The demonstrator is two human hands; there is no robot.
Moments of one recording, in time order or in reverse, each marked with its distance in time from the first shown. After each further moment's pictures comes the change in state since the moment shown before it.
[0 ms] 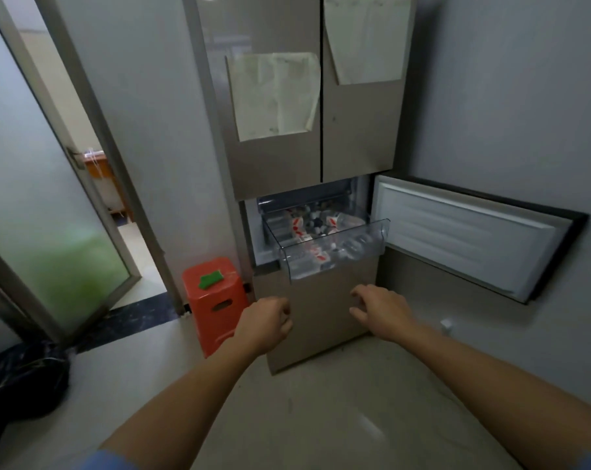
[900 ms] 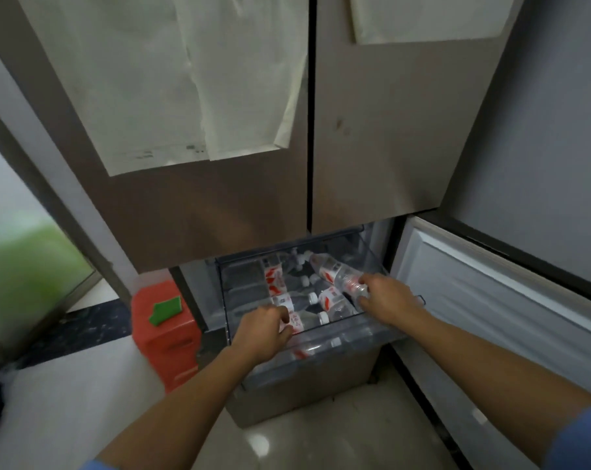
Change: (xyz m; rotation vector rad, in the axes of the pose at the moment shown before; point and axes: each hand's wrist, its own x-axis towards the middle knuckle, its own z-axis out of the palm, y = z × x) left_hand 0.420 -0.073 0.110 -0.074 -0.062 -0.099; right_hand 0.444 0.203 0.061 0.002 -0.116 0.051
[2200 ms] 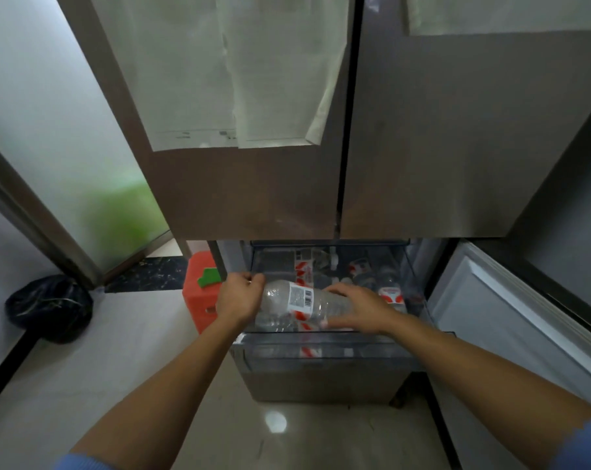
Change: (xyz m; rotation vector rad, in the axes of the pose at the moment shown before) left_hand 0.002 0.005 -0.036 -0.590 0.464 -0.790; right_hand 0.040 -0.034 0.001 0.388 -0.494 -0.454
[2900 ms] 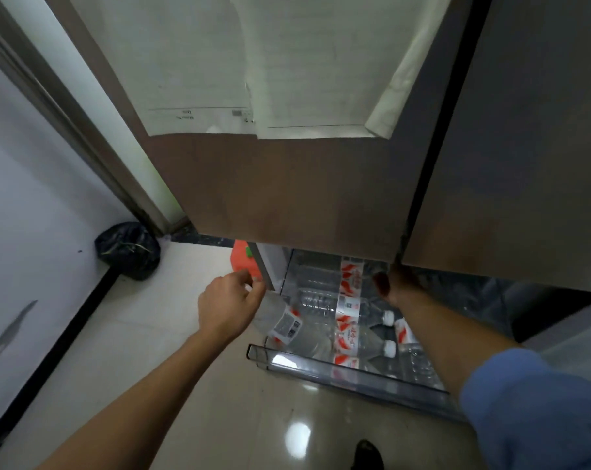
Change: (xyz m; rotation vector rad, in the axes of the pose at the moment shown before) left_hand 0.035 -0.032 -0.029 0.553 0.217 0.053; right_hand 0.199 0.055 0.019 1.367 0.296 0.740
